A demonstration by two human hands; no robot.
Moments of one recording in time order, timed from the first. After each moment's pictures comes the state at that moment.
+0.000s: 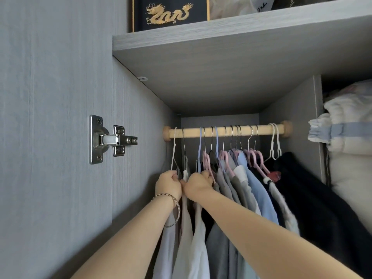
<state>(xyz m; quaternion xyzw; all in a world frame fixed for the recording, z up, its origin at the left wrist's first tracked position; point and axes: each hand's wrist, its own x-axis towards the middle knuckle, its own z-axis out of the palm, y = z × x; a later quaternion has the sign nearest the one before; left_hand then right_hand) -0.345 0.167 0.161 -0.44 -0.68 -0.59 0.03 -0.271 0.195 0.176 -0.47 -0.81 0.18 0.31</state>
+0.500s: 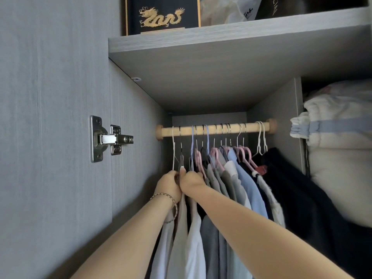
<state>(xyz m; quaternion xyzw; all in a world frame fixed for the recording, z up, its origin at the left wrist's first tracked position) -0.336 0.158 0.157 -0.53 -0.72 -0.44 0.03 -0.265 0.185 0.175 -0.48 -0.75 0.30 0.34</state>
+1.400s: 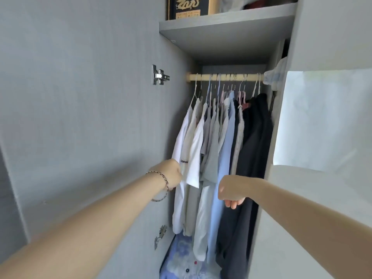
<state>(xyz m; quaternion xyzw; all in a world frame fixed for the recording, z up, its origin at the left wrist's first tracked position) -0.146 -0.140 0.045 -0.46 -0.86 -0.22 -0.06 0.004 -0.024 0.046 -0.40 -0.89 0.15 -0.14</state>
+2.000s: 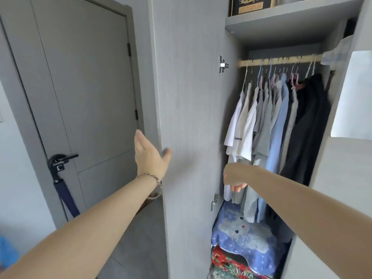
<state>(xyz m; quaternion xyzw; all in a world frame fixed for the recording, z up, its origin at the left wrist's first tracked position) -0.188 -0.400 0.022 -0.28 -0.79 -0.53 0.14 -0.066 -0.216 0.016 -0.35 -0.92 0.11 -0.12</state>
